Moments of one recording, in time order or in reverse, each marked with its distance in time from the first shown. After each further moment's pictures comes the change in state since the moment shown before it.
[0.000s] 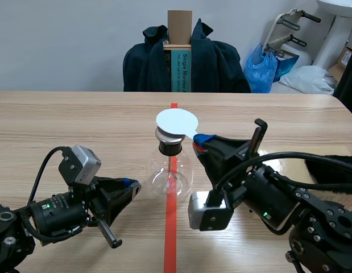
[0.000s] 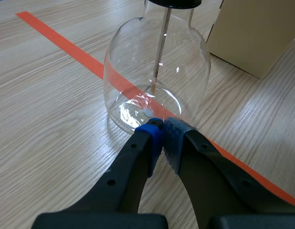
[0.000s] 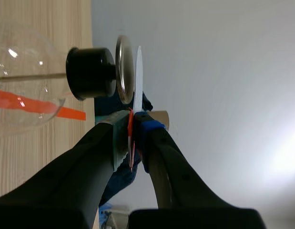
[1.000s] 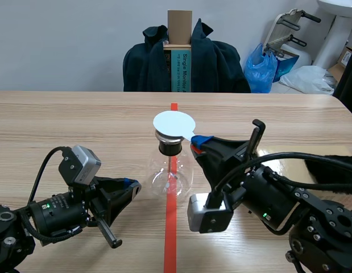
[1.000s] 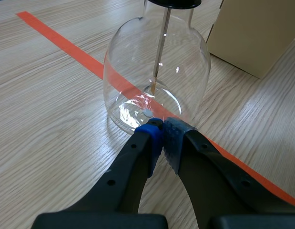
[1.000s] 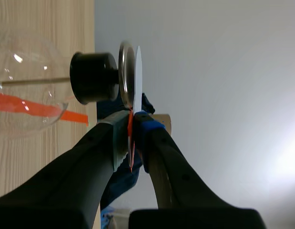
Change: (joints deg) left arm 0.0 0.0 0.0 0.0 0.0 0.0 0.0; right arm 0.0 0.0 0.0 0.0 0.1 0.8 -1.1
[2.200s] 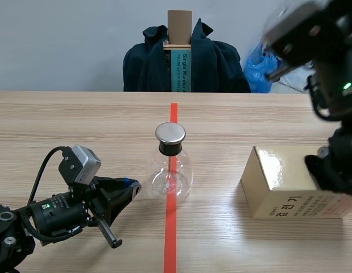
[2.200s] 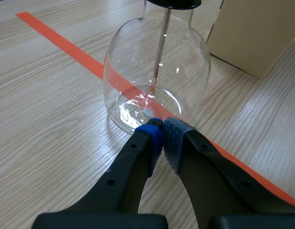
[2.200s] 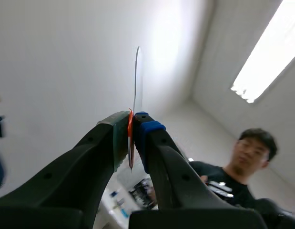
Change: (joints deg) left arm 0.0 0.0 0.0 0.0 0.0 0.0 0.0; right arm 1.9 4.2 13.3 26.0 26.9 -7.3 -11.5
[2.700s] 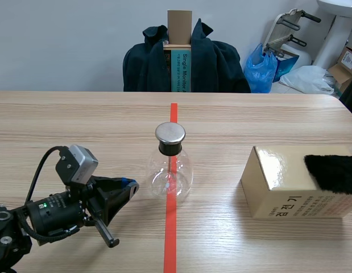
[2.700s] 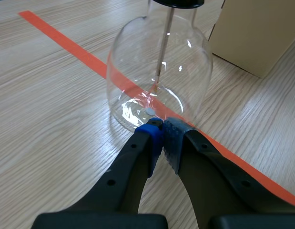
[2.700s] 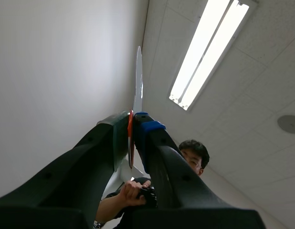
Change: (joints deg) left arm 0.2 -1.6 -0.2 0.8 -0.9 -0.2 0.1; right arm -11.5 0.8 14.3 20.1 0.3 0.0 -1.8
